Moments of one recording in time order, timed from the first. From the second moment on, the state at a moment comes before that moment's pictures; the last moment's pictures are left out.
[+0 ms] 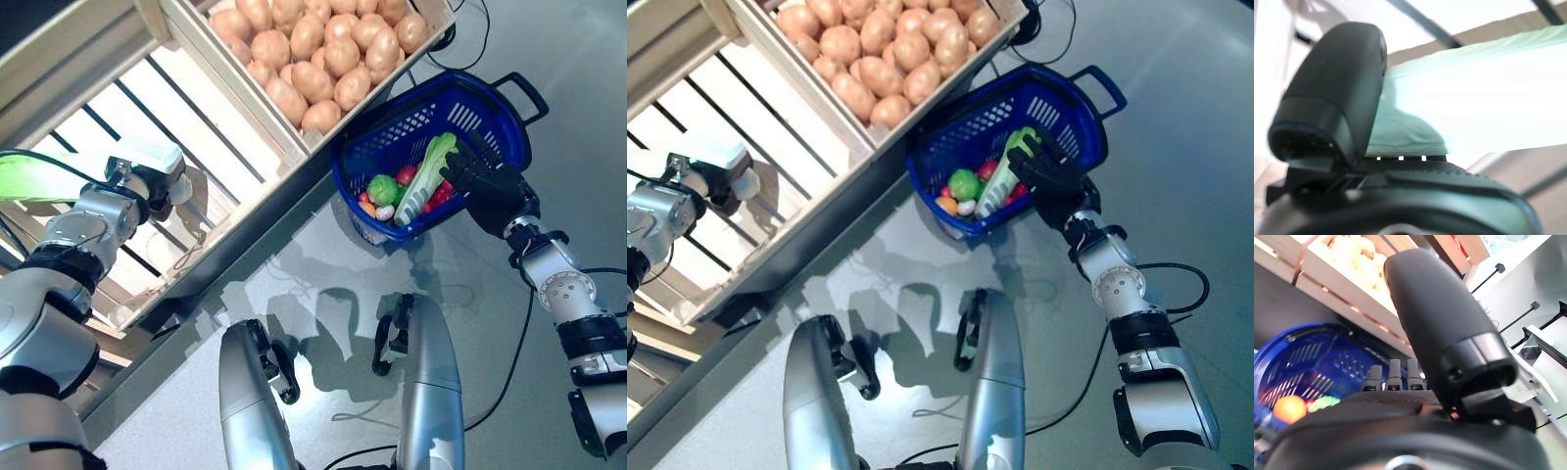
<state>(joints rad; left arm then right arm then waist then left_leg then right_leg) -1.13 1.00 -0.93 0.99 0.59 -0.13 0.15 -0.66 -0.69 0.13 0.50 1.33 0.13 0.15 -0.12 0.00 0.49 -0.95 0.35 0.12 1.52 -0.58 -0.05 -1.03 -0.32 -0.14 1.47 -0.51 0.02</state>
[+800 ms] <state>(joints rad) -0.77 0.65 -0.30 0.67 -0.55 -0.37 -0.10 -0.66 -0.61 0.29 0.43 0.71 0.16 0.33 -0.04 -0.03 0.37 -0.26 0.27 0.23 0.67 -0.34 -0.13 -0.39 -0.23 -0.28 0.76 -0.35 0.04</state>
